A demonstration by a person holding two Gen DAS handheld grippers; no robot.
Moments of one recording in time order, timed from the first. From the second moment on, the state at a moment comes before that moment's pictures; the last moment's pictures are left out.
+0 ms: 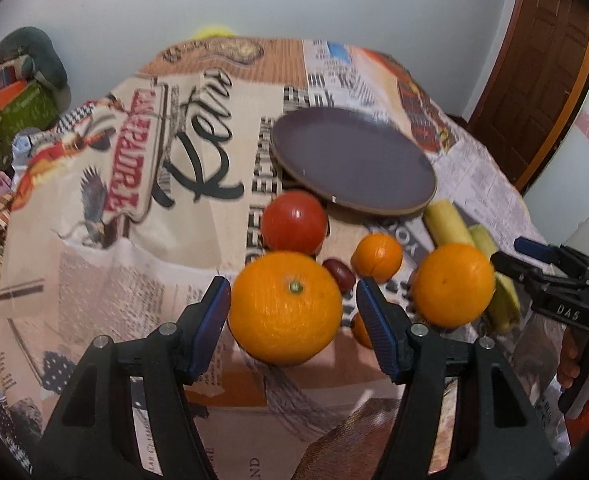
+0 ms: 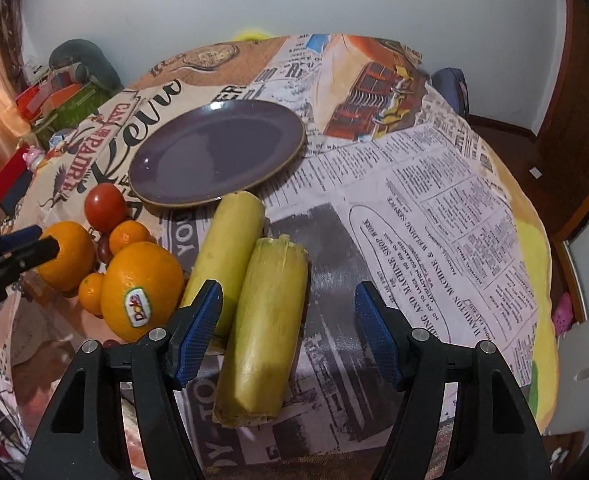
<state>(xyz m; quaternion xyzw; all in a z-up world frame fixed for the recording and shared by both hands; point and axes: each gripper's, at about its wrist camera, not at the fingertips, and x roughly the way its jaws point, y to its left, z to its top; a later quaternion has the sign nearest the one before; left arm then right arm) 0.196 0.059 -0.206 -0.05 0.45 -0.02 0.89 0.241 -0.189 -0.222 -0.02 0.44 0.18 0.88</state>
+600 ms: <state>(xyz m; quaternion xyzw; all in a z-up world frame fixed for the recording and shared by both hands) 0.214 0.064 -0.237 -0.07 0.47 -0.01 0.88 0.265 -0.182 -0.242 -0.02 0.47 0.19 0.86</state>
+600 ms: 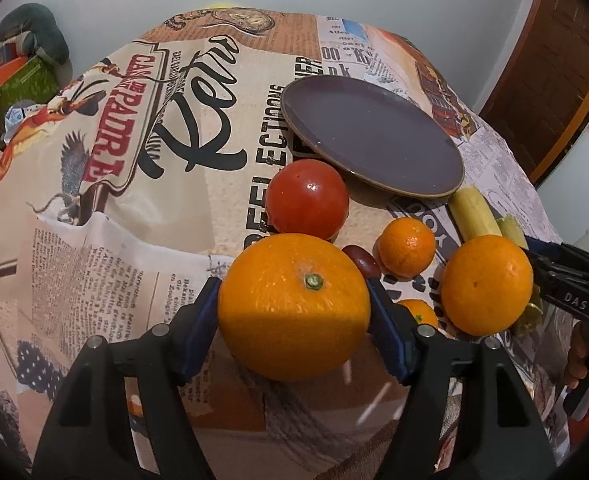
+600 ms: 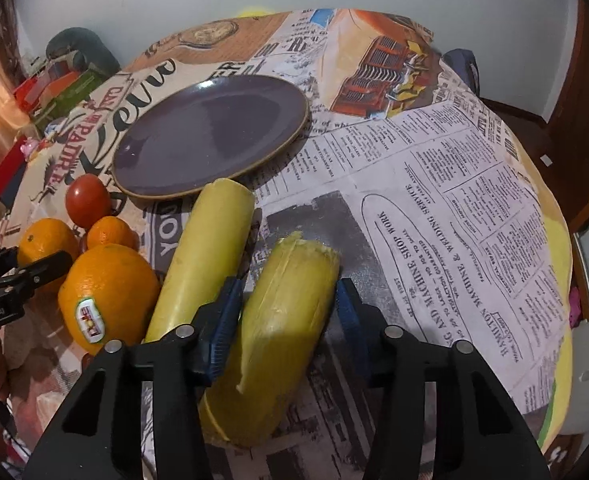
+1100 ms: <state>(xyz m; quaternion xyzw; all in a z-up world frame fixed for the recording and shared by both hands) 0.210 0.066 -0.224 -0.07 0.45 -0.01 0.89 0.257 -0.191 -0.217 0.00 0.43 0.21 0.88</state>
